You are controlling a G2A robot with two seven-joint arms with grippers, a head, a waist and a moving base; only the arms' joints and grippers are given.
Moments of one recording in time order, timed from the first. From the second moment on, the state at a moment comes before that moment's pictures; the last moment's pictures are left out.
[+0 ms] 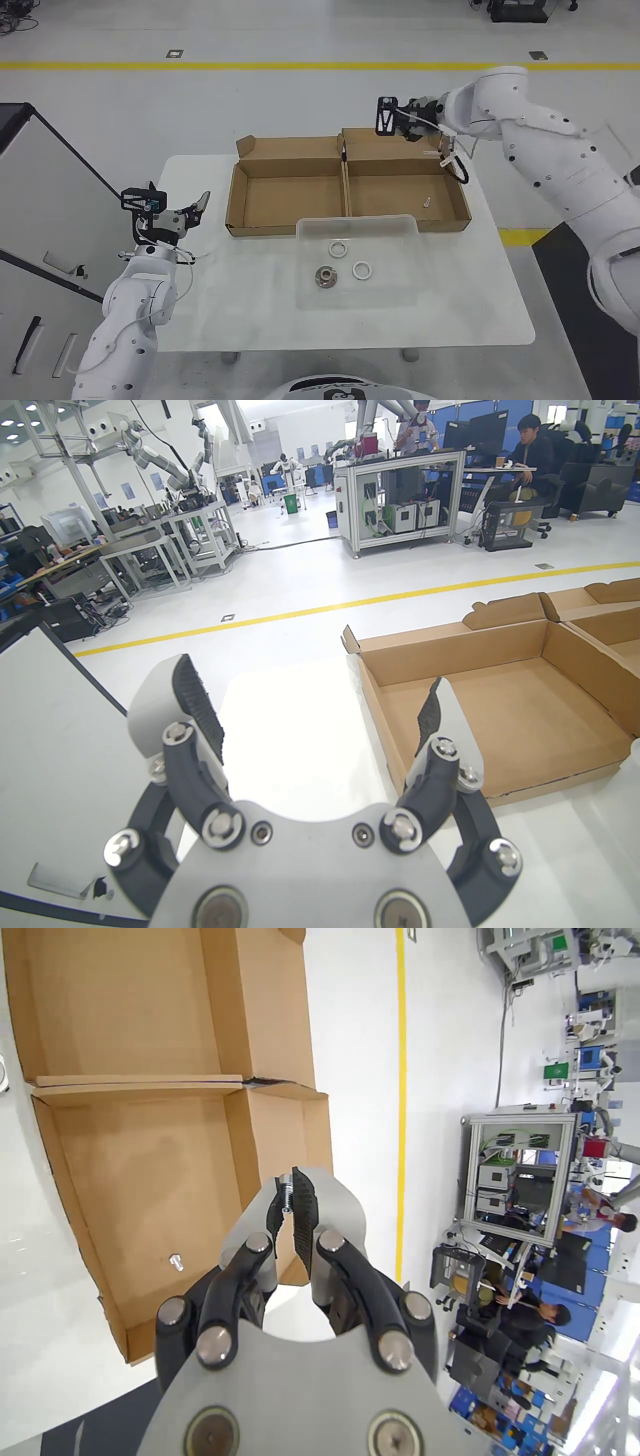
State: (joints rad) left arm 1.73 -1.15 -1.60 -1.80 1.33 0.00 0.00; right arm -0.31 -0.97 0.47 -1.20 -1.16 -0.81 0.52
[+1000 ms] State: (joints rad) left arm 1.73 -1.15 -1.60 -1.80 1.33 0.00 0.00; right arm -0.29 -1.28 0.25 -0.68 -1.24 -0.83 0.70
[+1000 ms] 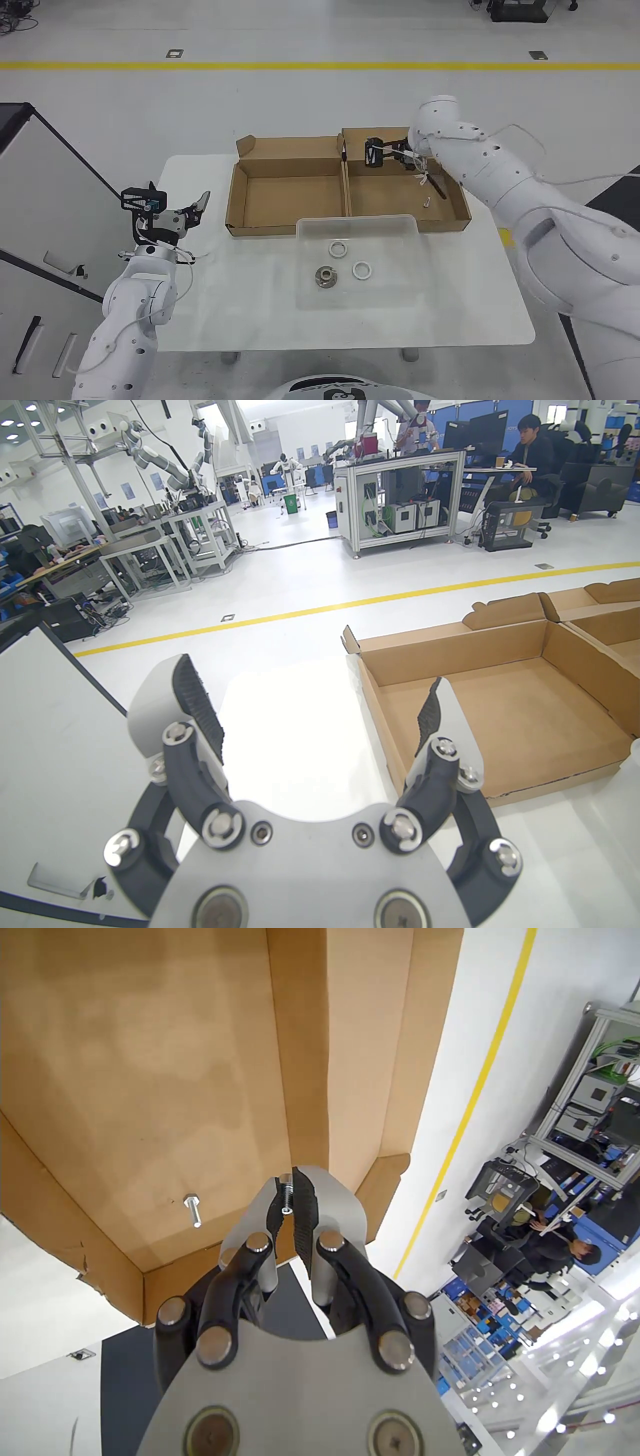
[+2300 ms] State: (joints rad) left arm 1.73 -1.15 -1.60 -1.80 1.33 0.00 0.00; right arm -0.37 -1.45 0.24 -0.30 -1.26 -0.92 0.59
